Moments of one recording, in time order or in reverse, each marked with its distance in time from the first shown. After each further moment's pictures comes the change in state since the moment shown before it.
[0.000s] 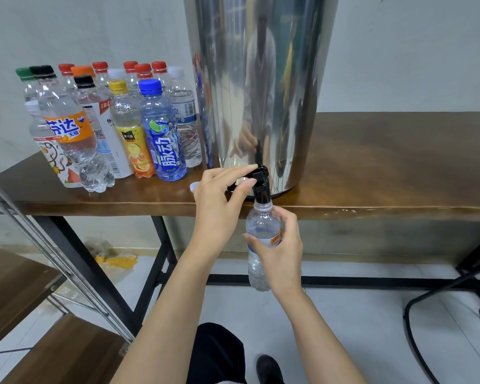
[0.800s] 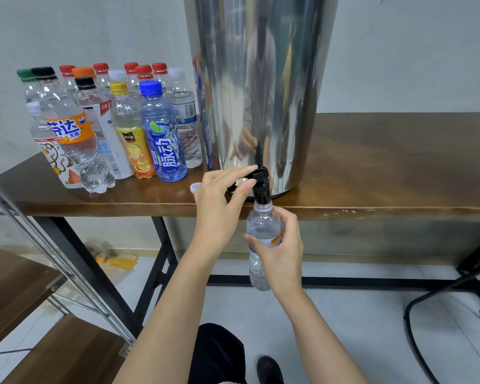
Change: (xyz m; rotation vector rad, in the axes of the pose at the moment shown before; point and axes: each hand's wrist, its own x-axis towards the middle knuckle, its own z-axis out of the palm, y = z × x) left_hand -0.001 0.002 0.000 -0.011 0.005 -0.003; right_hand 0.000 0.001 -0.001 -0.013 0.006 -0.027
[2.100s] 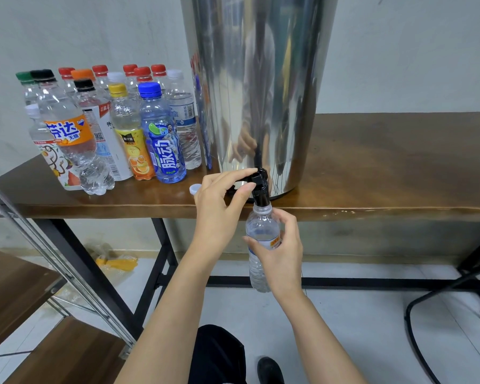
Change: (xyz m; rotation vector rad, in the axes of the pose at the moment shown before) left_hand -0.002 0.001 -0.001 0.034 -0.030 -0.002; right_hand 0.000 -0.001 -0.001 -0.020 -0.005 0.011
